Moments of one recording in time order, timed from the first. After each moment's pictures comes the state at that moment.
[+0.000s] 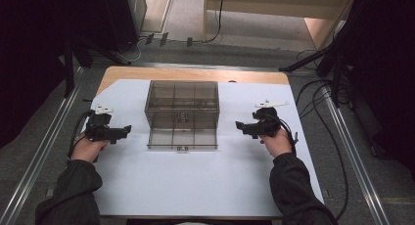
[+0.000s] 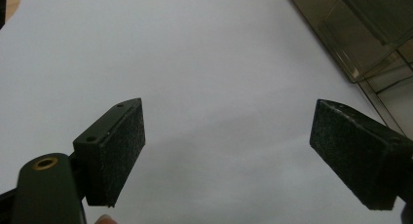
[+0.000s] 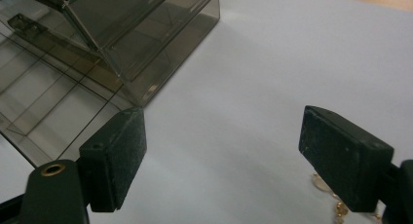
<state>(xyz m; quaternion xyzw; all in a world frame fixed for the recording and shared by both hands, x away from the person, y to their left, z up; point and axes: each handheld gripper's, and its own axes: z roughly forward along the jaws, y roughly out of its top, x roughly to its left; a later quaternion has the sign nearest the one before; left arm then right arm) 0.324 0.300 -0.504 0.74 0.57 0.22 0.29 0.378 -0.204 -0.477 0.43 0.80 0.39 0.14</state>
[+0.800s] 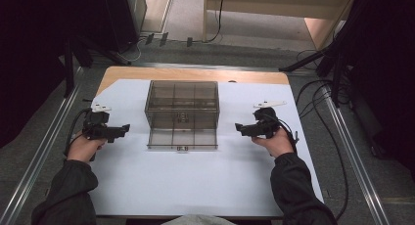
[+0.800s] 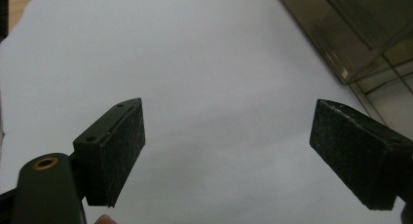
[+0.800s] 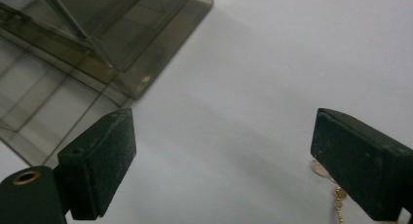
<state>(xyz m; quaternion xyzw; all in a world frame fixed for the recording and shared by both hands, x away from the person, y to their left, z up) 0.325 0.304 -0.493 0.74 0.57 0.22 0.30 0.377 -0.202 -0.478 0.45 0.80 0.37 0.13</state>
